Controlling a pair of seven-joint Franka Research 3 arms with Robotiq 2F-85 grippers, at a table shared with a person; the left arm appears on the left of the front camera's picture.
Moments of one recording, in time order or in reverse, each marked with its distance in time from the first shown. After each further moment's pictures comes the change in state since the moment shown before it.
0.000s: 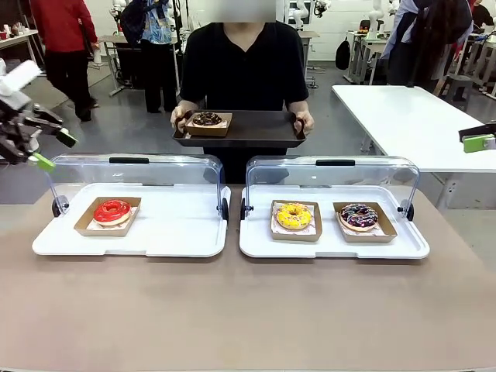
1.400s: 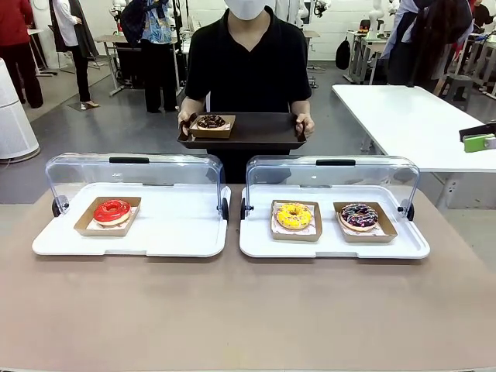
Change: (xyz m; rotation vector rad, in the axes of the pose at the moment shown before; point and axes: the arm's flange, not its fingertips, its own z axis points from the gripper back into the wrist) left arm -0.123 -0.047 0.114 0.151 -0.341 0.168; right arm 0.000 0.000 0.000 0.002 0.001 0.002
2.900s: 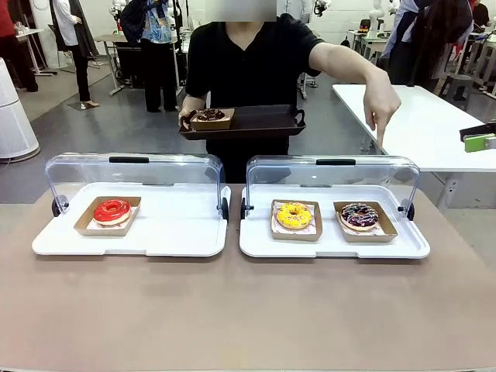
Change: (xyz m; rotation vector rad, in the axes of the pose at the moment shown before) left arm 0.000 0.000 0.000 0.001 0.000 0.001; right arm 0.000 0.000 0.000 0.000 0.000 0.001
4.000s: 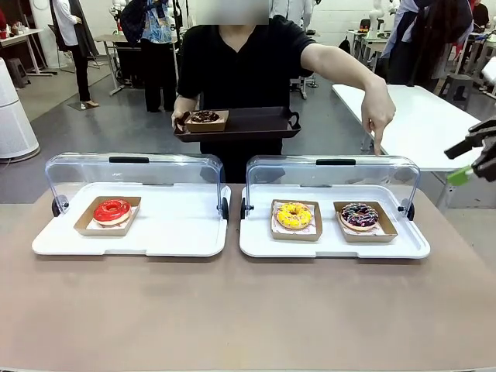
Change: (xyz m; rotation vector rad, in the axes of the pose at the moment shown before) left arm 0.000 0.000 0.000 0.000 0.001 0.000; right arm 0.021 0.021 -0.051 -0.087 0.529 0.298
